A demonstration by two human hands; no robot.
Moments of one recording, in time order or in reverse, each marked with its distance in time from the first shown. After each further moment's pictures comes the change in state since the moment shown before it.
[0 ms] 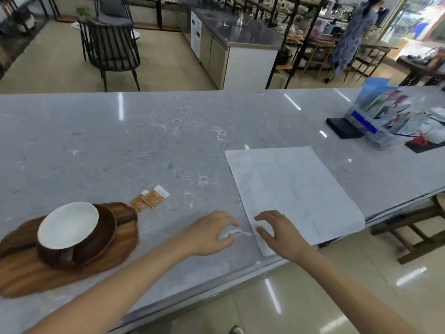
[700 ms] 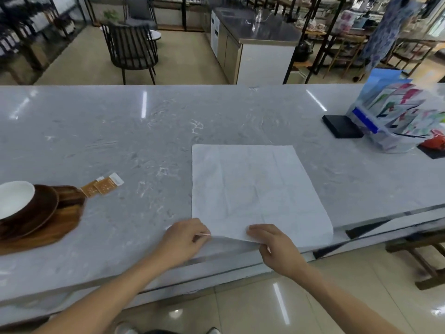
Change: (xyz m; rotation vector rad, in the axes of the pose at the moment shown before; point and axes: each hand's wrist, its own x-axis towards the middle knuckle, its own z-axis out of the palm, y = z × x) left_hand 0.061 0.078 0.092 0.021 0.301 -0.259; right_hand -0.035 0.173 -0.031 0.002 -0.019 -0.268
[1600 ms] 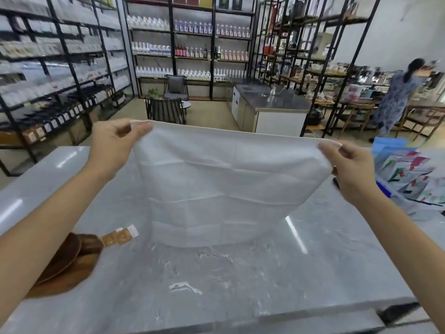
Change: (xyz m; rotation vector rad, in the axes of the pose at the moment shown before) left_hand 0.066 0.045 -0.313 -0.437 0.951 0.145; right_hand 0.137 -0.020 -0.301 0.767 0.726 -0.087
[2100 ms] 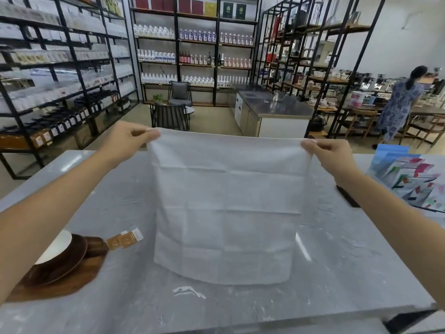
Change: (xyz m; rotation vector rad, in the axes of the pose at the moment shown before) left_hand 0.040 -0.030 -0.013 0.165 -0.245 -0.156; right_hand 0.041 -0.003 0.027 -0.218 -0.092 0.083
